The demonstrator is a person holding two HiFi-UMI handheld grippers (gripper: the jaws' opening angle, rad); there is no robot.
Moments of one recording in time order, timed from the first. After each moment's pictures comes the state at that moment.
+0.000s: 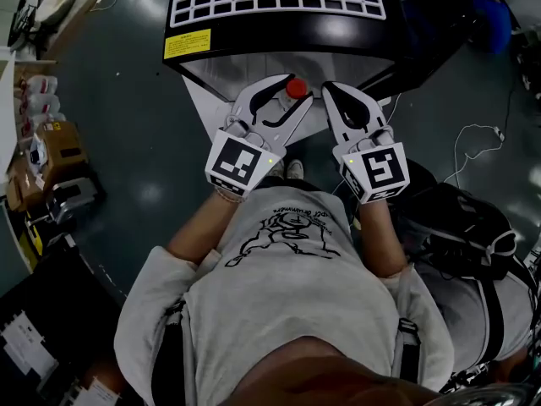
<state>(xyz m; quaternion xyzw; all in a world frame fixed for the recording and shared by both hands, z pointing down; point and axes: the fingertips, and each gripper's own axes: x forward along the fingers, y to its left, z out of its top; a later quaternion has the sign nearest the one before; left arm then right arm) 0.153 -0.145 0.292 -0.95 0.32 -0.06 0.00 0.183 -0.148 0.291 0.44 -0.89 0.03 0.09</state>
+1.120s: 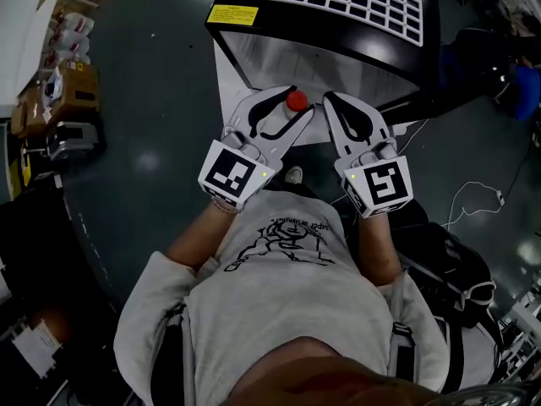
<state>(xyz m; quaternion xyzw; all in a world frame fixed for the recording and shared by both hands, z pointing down) 0.123 -0.107 0.272 -0.90 0.42 -0.05 -0.01 0.149 -0.120 0.267 0.31 -0.95 0.01 0.08</state>
